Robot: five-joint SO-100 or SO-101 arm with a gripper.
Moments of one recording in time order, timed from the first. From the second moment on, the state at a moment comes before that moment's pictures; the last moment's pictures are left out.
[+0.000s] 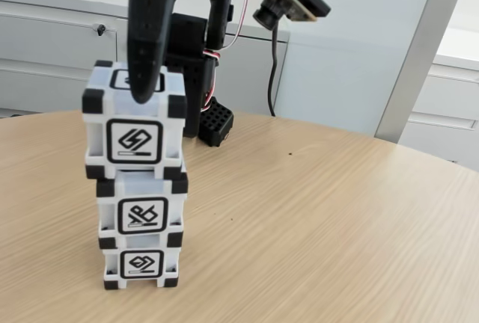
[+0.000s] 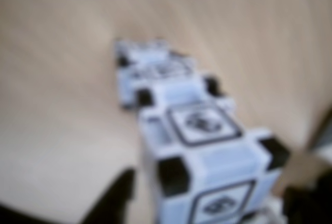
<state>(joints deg) 32.5 115.6 93.8 92.0 -12.1</state>
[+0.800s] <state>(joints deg) 22.9 136.7 93.8 97.9 -9.1</state>
